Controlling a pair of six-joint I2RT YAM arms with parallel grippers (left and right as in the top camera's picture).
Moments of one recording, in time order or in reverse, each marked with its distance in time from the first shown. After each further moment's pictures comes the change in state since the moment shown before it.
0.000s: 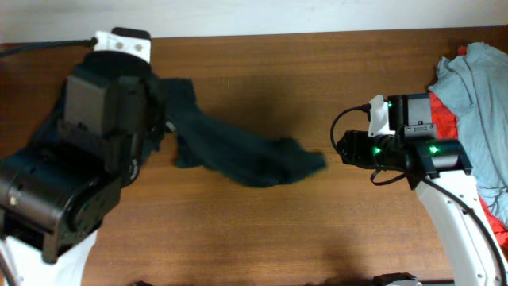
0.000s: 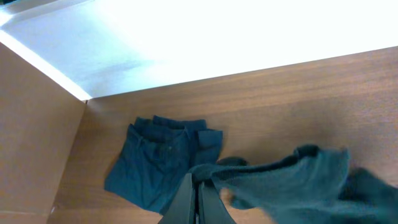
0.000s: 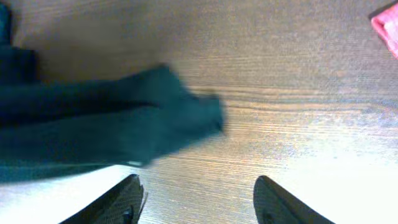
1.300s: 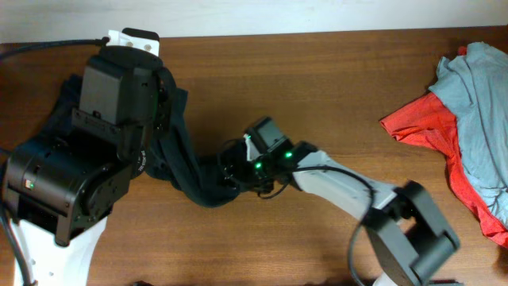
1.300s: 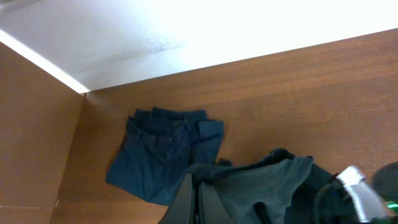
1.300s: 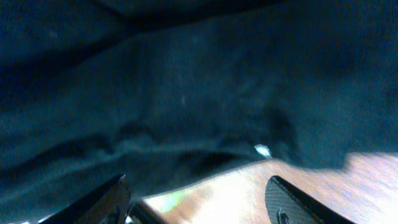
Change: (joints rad) left arm 0.000 0.029 0.000 -0.027 0.002 0.000; right arm 0.614 0.531 -0.008 0.552 -0.309 0.637
